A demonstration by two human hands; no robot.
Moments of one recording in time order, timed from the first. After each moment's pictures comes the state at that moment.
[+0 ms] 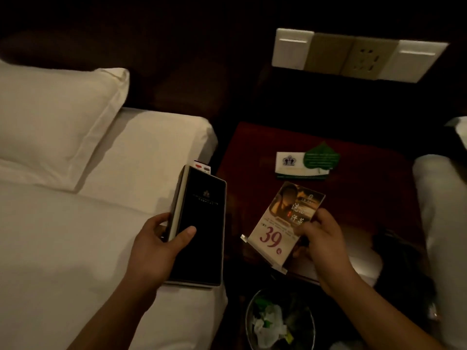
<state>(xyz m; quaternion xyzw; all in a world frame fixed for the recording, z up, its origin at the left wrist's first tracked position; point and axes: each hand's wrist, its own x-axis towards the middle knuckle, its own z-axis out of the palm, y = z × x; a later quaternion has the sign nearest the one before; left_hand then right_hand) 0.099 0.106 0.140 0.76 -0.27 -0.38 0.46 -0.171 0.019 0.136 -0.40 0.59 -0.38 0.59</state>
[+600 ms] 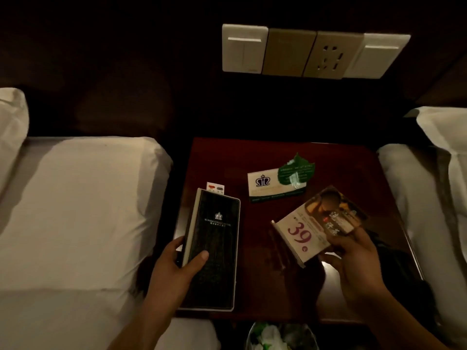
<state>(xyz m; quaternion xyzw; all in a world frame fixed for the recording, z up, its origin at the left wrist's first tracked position) 0.080 -0.023 0.063 0.71 -0.32 -0.53 0.34 -0.229 -0.045 0.093 -0.22 0.68 -0.50 0.49</state>
